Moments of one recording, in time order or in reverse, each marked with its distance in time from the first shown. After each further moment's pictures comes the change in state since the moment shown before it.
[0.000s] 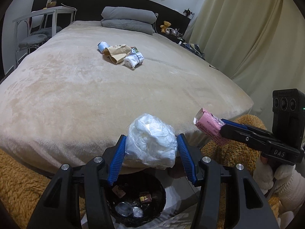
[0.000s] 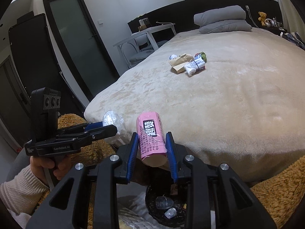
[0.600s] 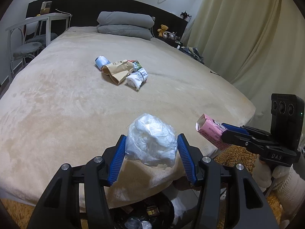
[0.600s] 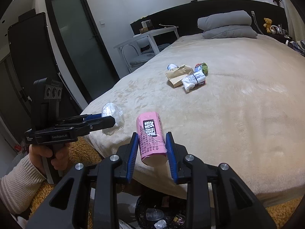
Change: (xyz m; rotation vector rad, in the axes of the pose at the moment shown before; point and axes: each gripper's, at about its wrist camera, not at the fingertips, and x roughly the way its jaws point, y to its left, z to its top) left arm 0.024 0.028 0.061 0.029 -0.027 -0.016; right arm 0.027 -0.024 0.048 -0.057 -0.035 -0.004
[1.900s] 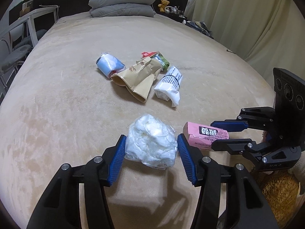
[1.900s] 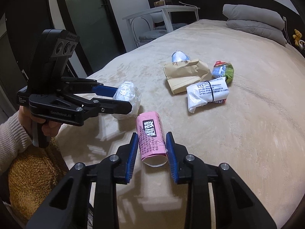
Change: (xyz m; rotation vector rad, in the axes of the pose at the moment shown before) left arm 0.109 0.067 0.097 0.109 0.209 0.059; right arm 0.135 -0.045 0.082 -0.176 0.200 0.037
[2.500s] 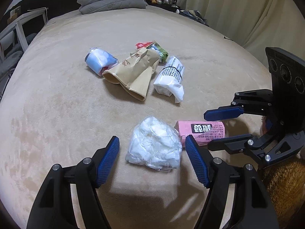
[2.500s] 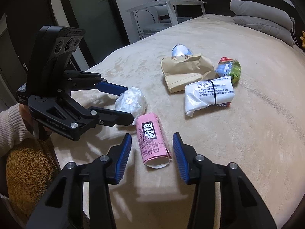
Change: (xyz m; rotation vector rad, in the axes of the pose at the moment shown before) left arm 0.031 0.006 0.011 0.082 0.078 -0.001; right arm 0.029 -0.015 0.014 -0.044 0.081 0.044
